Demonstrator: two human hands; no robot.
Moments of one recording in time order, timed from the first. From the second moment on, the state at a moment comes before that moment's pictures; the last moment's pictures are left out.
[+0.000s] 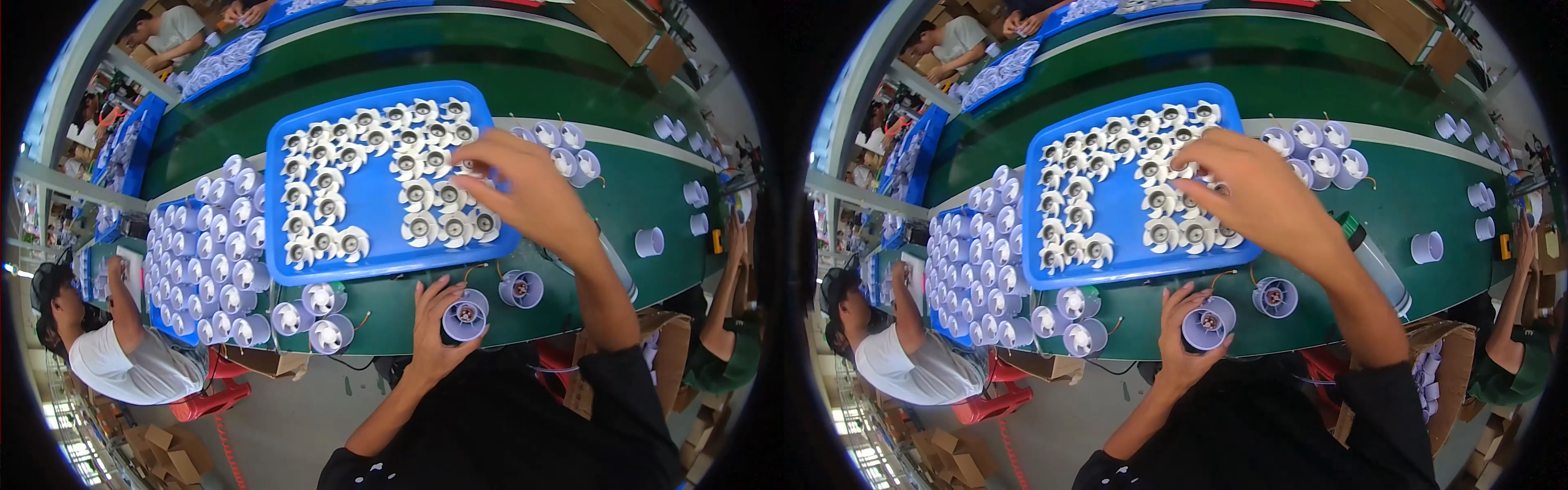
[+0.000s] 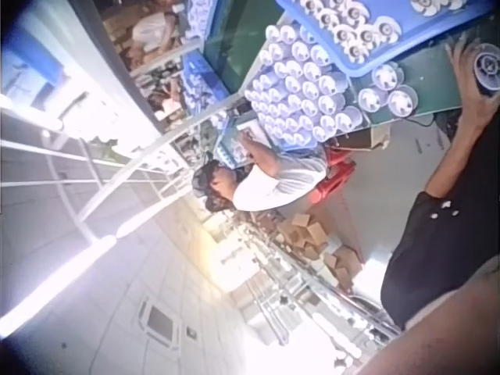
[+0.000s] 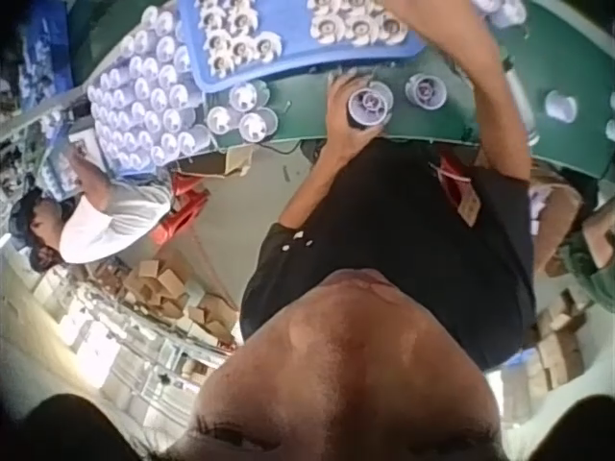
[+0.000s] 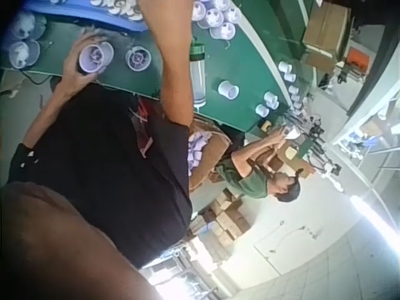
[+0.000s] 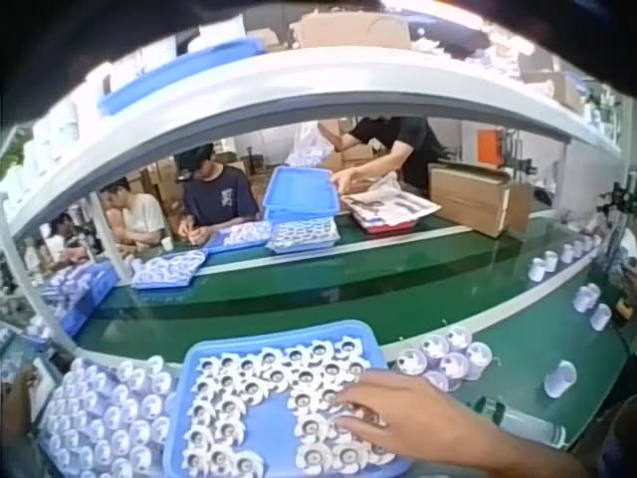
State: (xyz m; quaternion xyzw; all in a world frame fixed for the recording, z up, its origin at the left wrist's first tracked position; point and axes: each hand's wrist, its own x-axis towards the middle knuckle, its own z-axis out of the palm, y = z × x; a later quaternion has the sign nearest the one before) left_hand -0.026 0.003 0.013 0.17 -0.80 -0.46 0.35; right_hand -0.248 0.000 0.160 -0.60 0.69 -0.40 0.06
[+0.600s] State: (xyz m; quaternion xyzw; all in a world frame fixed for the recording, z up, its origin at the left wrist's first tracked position) left_hand -0.019 0.007 0.027 0.24 -0.74 -0.53 0.33; right_hand -0.248 -0.104 0.130 -0.89 0.33 -0.06 -0.30
